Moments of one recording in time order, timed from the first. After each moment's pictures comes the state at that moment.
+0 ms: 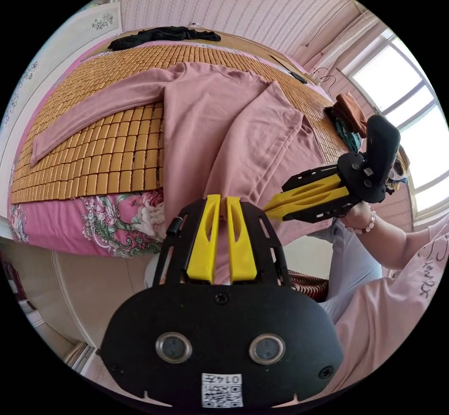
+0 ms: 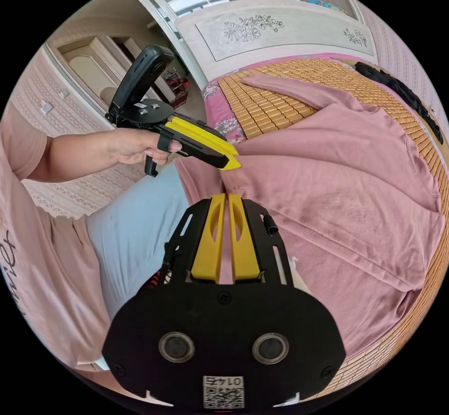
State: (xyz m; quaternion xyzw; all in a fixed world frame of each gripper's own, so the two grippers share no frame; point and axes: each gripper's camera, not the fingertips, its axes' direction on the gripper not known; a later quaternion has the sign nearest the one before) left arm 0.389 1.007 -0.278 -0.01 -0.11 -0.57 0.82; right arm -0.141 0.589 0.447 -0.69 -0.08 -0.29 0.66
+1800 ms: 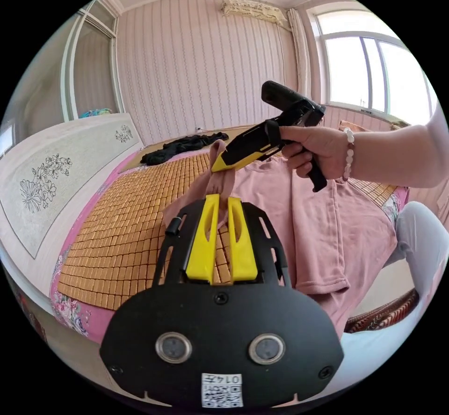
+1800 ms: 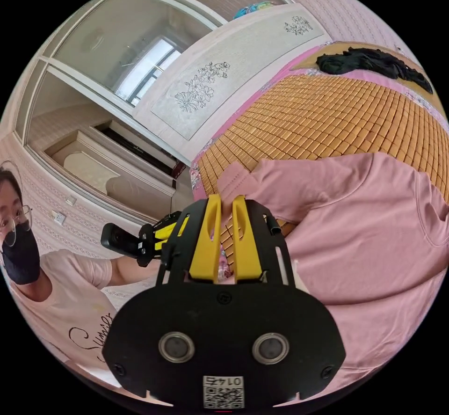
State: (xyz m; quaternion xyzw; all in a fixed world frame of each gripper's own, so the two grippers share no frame) left arm 0.419 1.023 -0.415 0.17 -0.39 -0.36 0.83; right arm -0.118 0.381 0.569 -0.60 -0.08 -0.11 0.78
